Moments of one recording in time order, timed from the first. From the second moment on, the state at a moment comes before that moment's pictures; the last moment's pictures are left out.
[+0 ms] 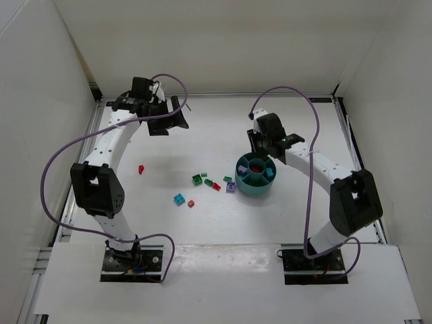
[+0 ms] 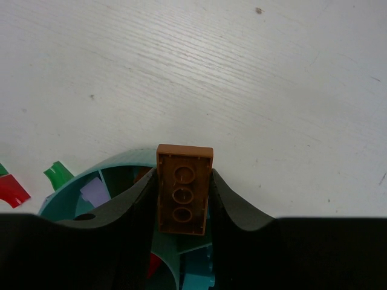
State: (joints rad) left arm -0.18 1.78 1.70 -0.84 0.35 -0.38; right arm 0.50 1.59 1.16 -0.37 0.10 0.03
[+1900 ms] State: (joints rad) left arm -0.47 1.96 1.46 -0.89 0.16 -0.42; right arm 0.54 0.99 0.90 -0.40 0.14 0.13
